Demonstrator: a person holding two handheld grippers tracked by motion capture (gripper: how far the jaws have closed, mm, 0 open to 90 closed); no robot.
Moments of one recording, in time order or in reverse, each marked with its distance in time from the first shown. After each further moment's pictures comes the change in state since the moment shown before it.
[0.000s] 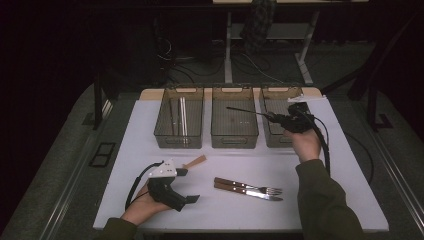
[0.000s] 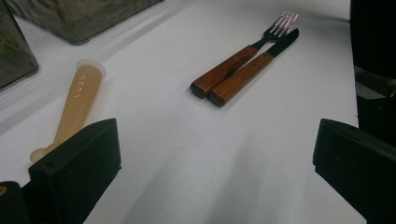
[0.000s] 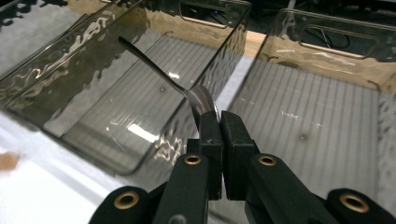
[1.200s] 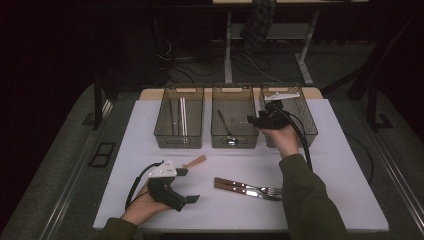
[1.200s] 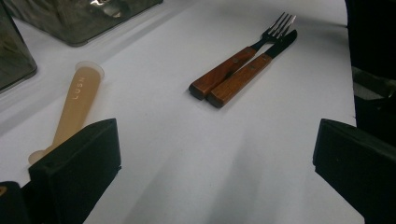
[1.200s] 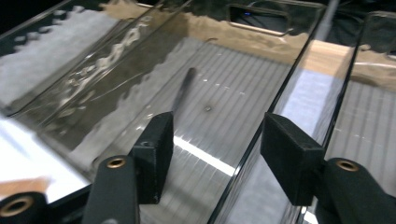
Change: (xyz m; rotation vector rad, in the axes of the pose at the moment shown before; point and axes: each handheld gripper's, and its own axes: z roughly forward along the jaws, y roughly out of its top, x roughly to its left) left arm 0.000 0.000 0.000 -0.001 -0.004 0.003; right arm 0.028 0.008 0.045 -0.004 0.134 -0.007
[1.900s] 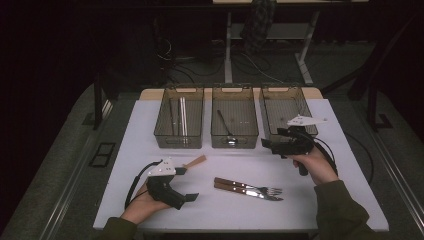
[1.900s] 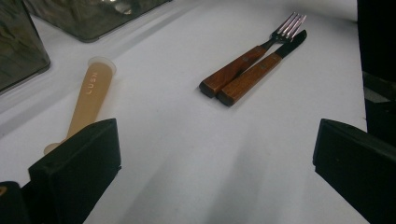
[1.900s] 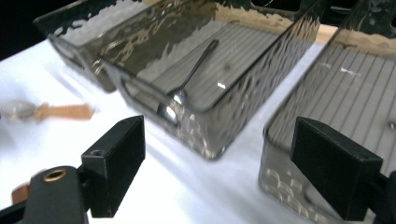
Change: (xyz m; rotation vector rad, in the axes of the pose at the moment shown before) left arm 0.004 -0.001 -0.001 0.003 0.021 -0.016; right arm -0.011 -0.067 -0.058 -0.063 0.099 -0.065
